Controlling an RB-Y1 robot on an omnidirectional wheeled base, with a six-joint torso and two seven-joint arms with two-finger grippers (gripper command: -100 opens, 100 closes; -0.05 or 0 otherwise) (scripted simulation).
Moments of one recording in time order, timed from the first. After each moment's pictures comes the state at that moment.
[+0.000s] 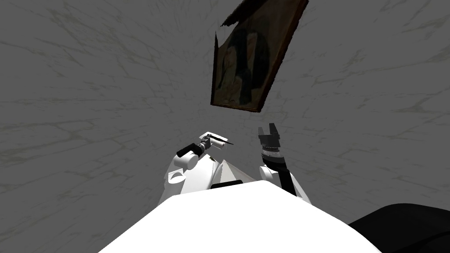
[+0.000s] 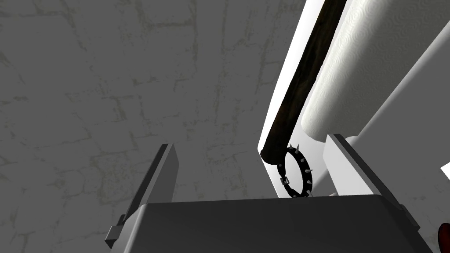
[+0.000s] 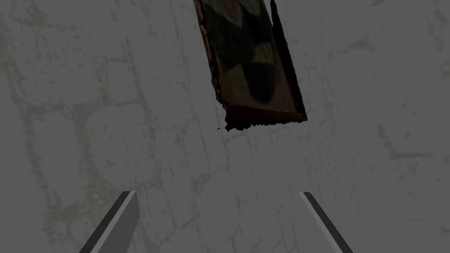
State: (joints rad) left arm 0.01 0.18 -0.12 -2.23 0.35 0.94 -0.01; right arm 0.51 0.01 -0.06 -2.32 0.06 -0.59 -0.03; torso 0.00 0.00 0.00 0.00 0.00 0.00
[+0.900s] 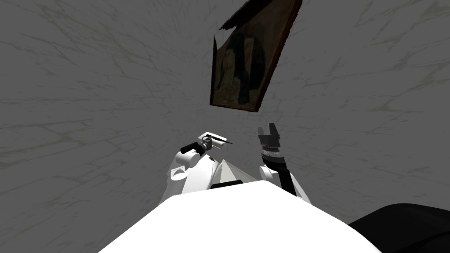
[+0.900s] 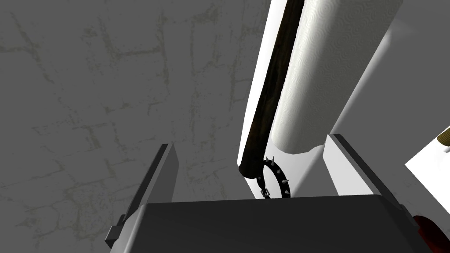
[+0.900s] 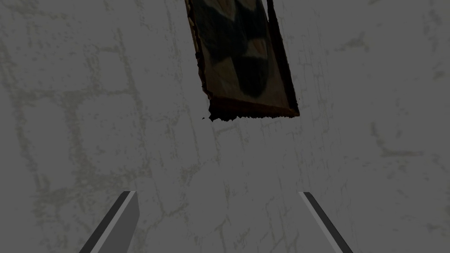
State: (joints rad) left arm -0.04 0.18 -0.14 -2.22 0.33 1.09 0.00; right arm 0.51 0.01 -0.06 -2.32 0.06 -0.59 -0.03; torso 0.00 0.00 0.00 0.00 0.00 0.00
